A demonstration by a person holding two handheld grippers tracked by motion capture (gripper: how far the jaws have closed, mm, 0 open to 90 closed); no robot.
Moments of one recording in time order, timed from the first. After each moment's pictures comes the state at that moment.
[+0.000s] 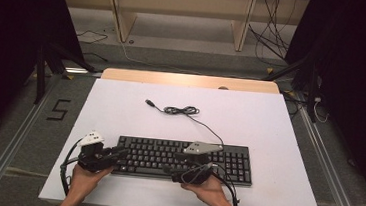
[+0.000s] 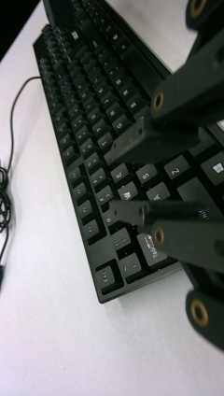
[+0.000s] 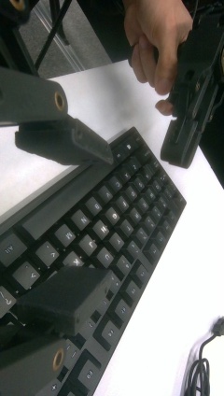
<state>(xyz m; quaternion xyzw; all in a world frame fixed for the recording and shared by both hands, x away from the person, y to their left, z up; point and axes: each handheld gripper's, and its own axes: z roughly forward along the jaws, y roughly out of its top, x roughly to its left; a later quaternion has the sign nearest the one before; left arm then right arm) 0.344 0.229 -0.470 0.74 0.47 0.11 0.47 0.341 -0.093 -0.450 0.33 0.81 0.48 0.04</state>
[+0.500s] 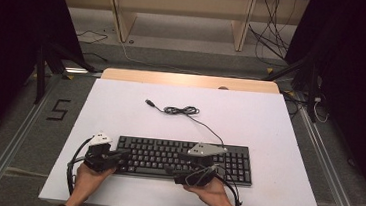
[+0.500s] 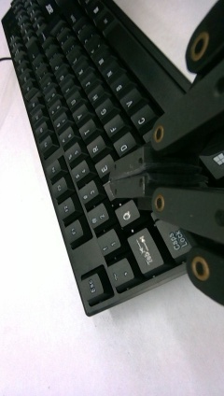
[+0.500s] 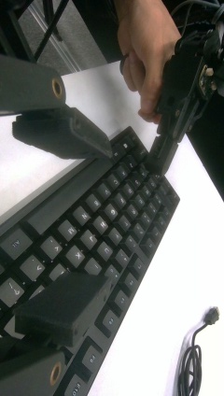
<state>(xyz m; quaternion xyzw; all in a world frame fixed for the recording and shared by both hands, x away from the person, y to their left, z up) 0.351 0.219 -0.480 0.76 0.47 0.11 0.43 0.336 -0.101 -0.448 0.33 0.80 0.49 0.05</state>
